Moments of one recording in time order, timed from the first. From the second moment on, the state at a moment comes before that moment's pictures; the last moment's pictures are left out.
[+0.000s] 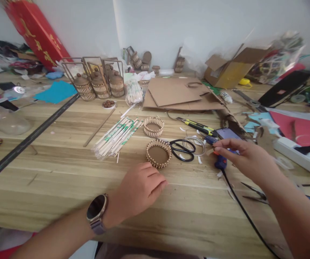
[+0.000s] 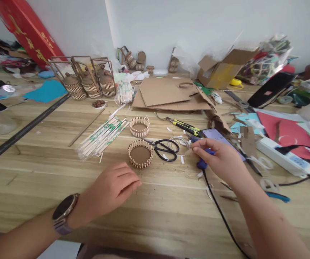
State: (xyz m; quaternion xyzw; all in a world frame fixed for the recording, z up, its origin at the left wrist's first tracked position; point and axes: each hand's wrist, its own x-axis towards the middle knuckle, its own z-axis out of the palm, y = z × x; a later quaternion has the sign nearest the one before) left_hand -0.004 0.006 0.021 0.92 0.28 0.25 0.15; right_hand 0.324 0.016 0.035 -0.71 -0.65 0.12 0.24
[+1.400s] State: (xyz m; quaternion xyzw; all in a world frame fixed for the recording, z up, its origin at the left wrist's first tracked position) left_hand 0.007 0.041 0.001 0.89 0.35 0.25 0.11; right_hand 0.199 -0.003 -0.020 -0.54 -0.75 0.08 0.37
